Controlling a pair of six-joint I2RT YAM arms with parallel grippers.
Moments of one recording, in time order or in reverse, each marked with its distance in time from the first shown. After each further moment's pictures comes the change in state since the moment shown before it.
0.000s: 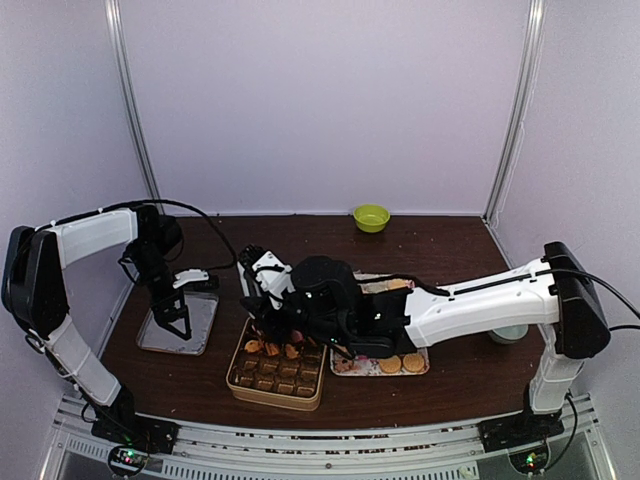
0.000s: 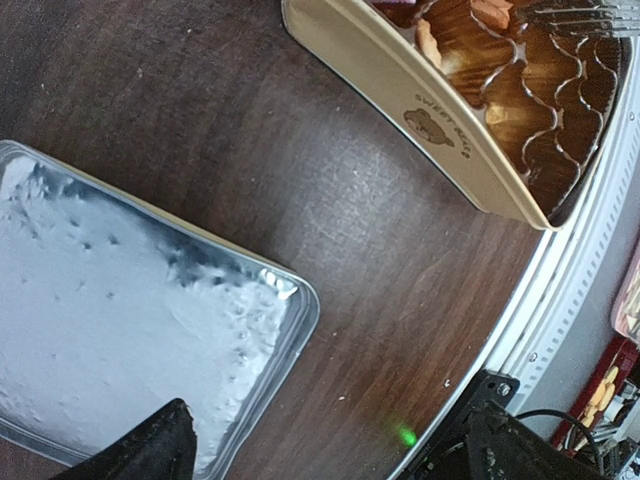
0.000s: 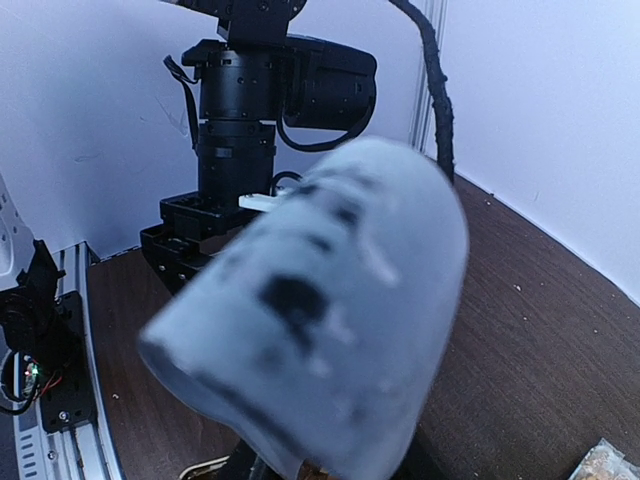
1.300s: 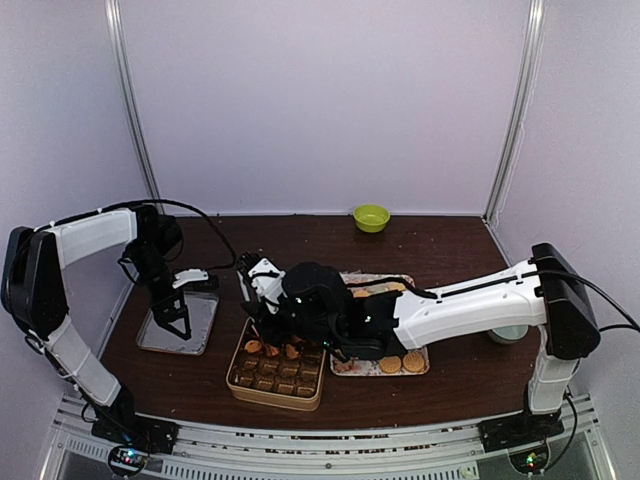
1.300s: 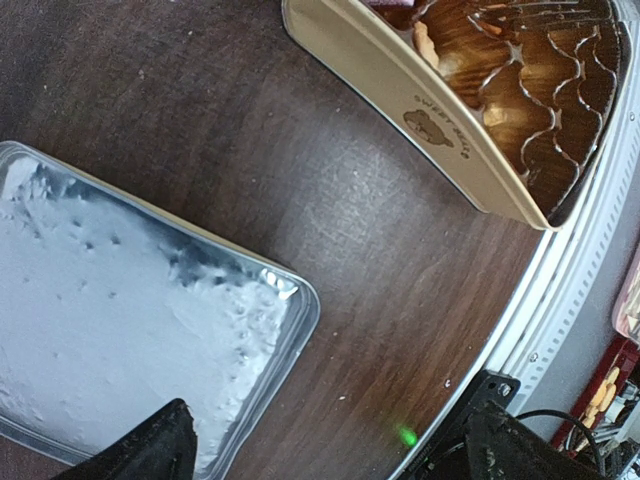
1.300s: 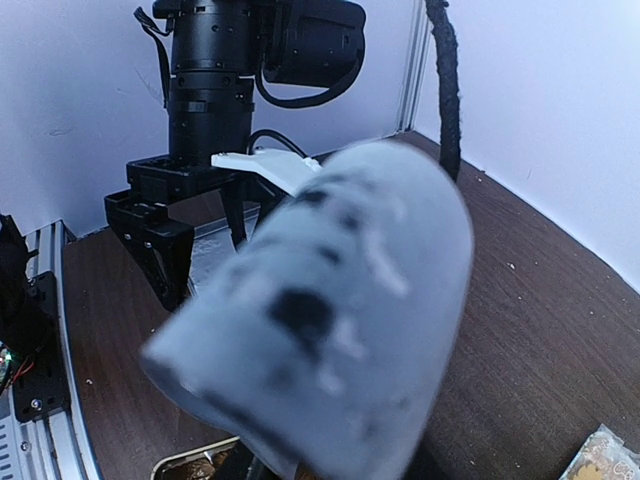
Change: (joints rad) left arm 0.000 -0.006 -0.002 0.001 0.000 0.000; right arm -0.005 0.052 0.024 -0.027 0.031 -0.002
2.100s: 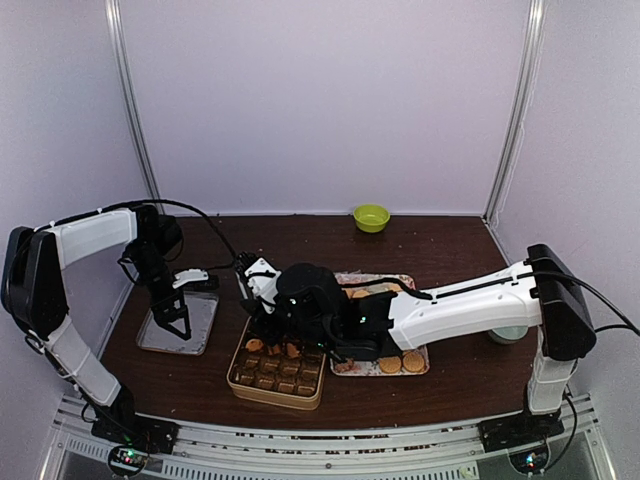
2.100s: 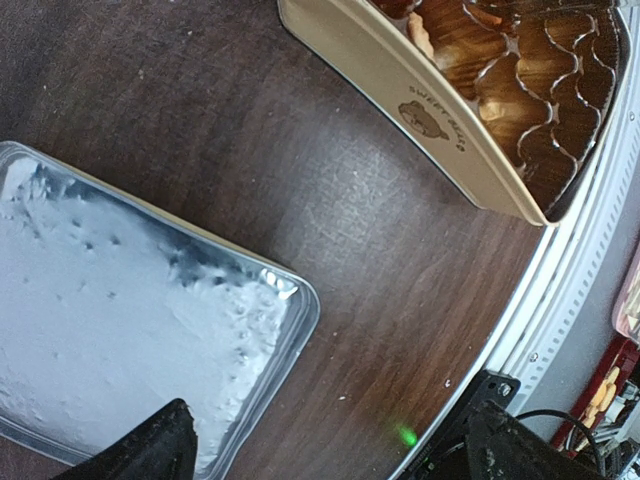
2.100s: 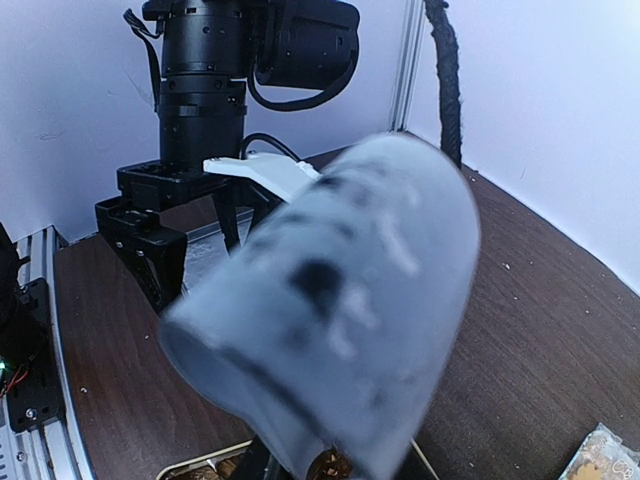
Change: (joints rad) left arm 0.000 0.000 0.000 0.000 0.000 0.001; right arm 0.006 0.024 0.031 -0.010 0.034 0.005
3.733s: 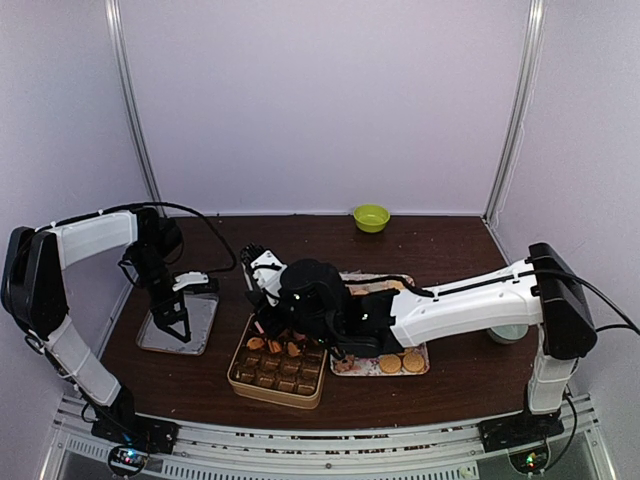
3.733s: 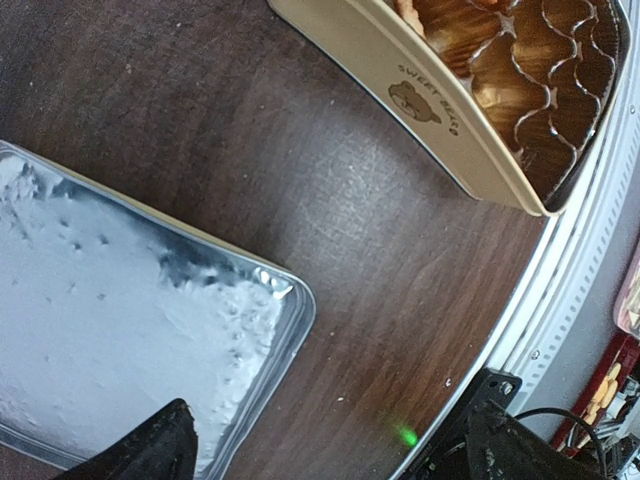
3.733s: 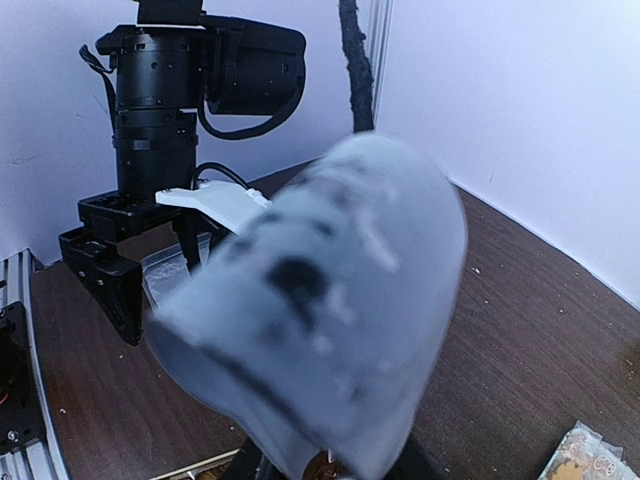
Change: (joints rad) left arm 0.000 0.000 -0.020 0.008 0.000 0.010; right arm -0.011 -0.006 -0.006 0.024 0.058 0.010
